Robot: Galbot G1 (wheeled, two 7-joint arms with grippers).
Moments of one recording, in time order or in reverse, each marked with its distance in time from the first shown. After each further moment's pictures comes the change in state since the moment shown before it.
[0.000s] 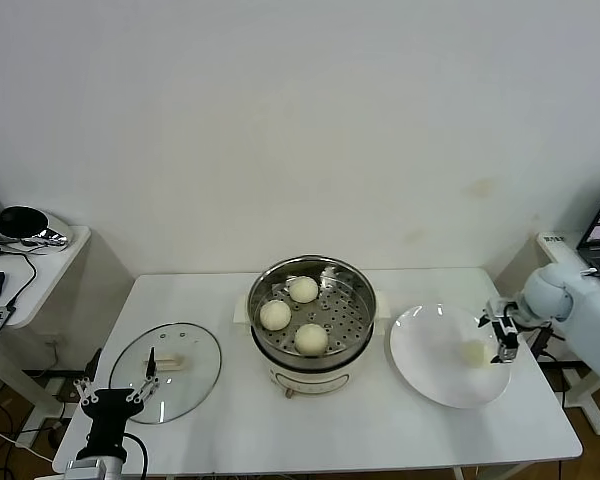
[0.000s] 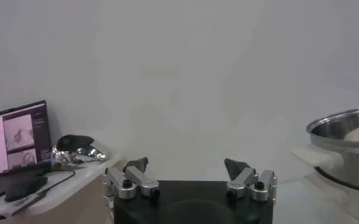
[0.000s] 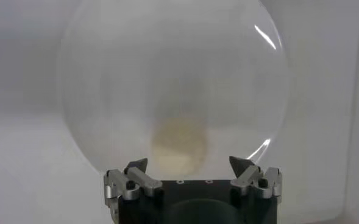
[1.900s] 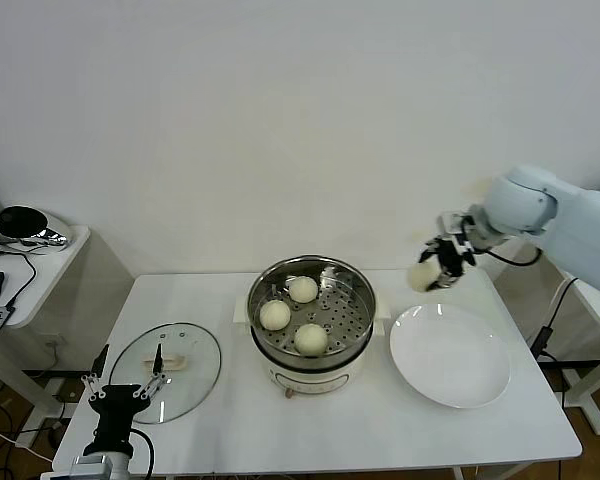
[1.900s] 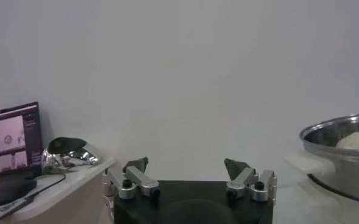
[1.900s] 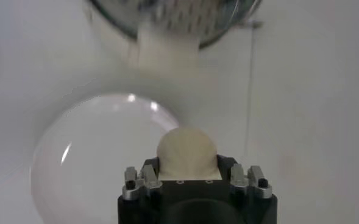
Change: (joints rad) left arm -0.020 0.002 0.024 0.001 -0.005 -0.001 -0.001; right arm 0.803 0.077 -0.650 0.351 0.577 -0.272 0.061
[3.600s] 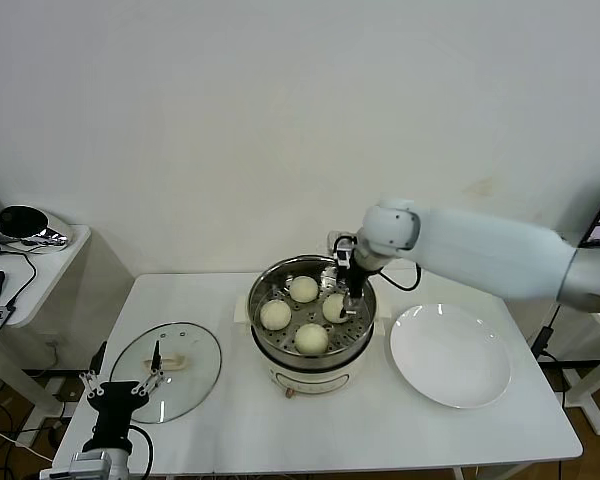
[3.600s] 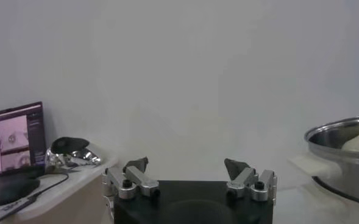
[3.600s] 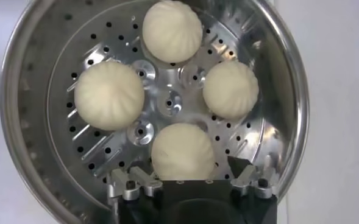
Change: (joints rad) left arm -0.017 -0.003 -0.004 0.005 -0.001 0.005 -0.001; right arm -0.122 0.302 -0.014 -0.107 0.218 -0.240 0.183
